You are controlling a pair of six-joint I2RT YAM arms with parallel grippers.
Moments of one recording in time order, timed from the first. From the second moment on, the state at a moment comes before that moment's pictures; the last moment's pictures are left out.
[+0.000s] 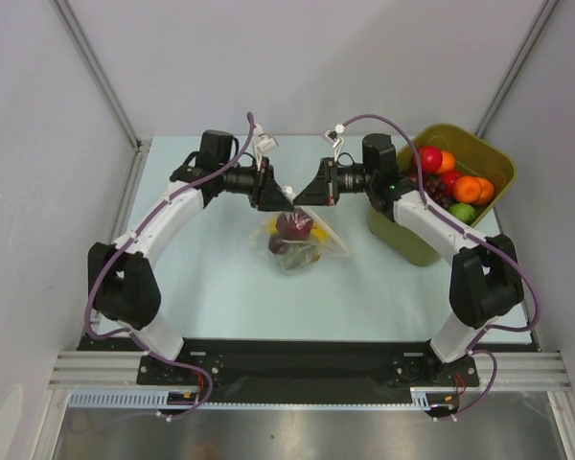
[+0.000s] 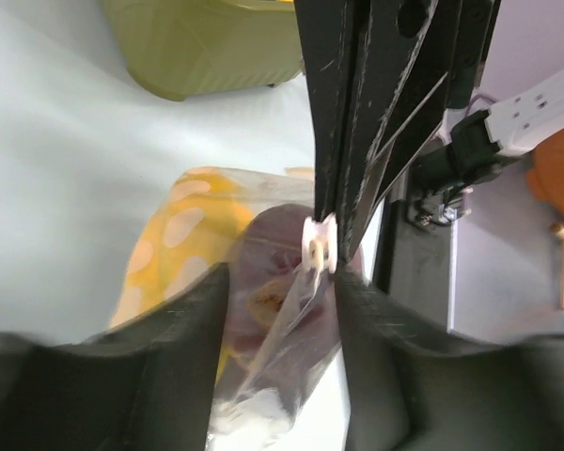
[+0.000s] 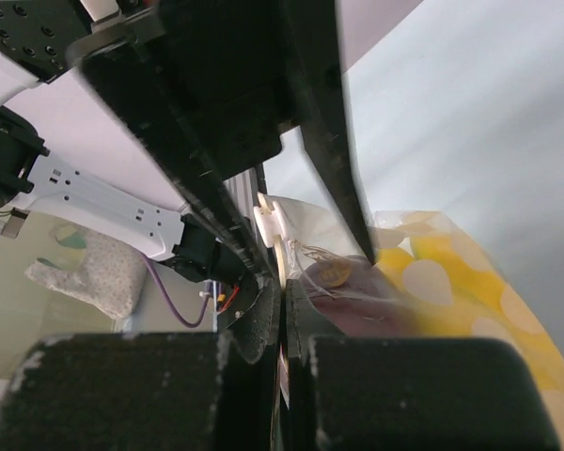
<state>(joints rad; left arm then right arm) -0.33 1.64 1.43 -0.47 1.05 0.07 0.44 1.67 1.31 0.11 -1.06 0.52</state>
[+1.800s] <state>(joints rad) -0.38 1.64 1.42 -0.49 1.07 0.09 0.46 1.70 1.46 -0.14 -1.02 0.37</state>
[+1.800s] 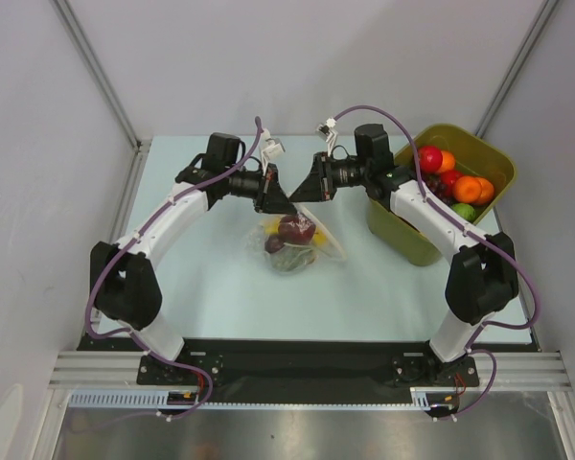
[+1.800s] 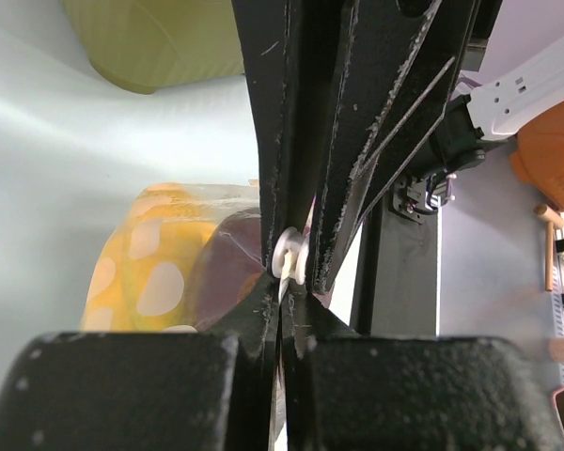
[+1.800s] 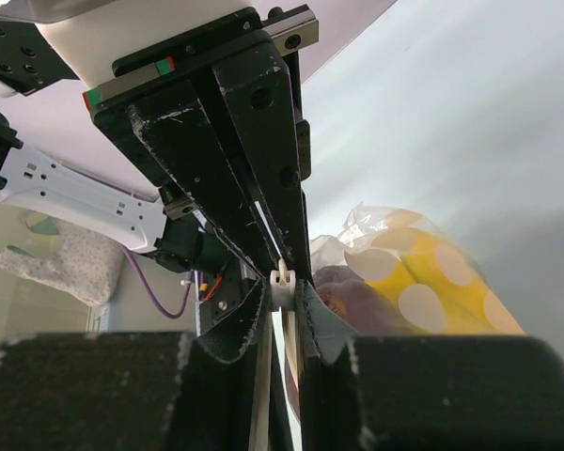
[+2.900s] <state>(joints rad) -0.40 1.66 1.40 -0.37 1.00 -0.05 0.44 1.60 1.34 -0.15 -0.88 0.32</state>
